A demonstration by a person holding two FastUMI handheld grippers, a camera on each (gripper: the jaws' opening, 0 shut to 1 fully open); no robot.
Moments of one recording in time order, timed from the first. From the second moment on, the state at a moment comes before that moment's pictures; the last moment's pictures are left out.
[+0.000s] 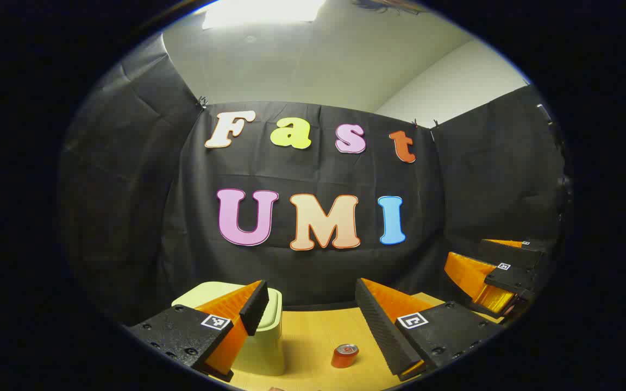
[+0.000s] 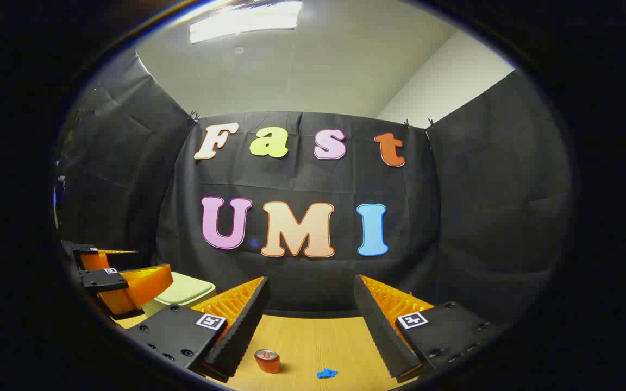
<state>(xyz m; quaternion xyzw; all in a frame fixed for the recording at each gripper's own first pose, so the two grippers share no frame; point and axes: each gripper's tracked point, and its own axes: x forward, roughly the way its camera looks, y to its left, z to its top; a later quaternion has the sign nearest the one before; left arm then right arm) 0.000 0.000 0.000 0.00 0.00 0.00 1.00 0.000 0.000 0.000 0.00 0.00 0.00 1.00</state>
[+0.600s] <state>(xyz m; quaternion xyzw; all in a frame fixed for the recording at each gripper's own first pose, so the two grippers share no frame) 0.000 0.024 0.001 -0.01 0.00 0.03 1.00 0.008 0.003 0.007 -0.01 -0.01 0.01 1.00</state>
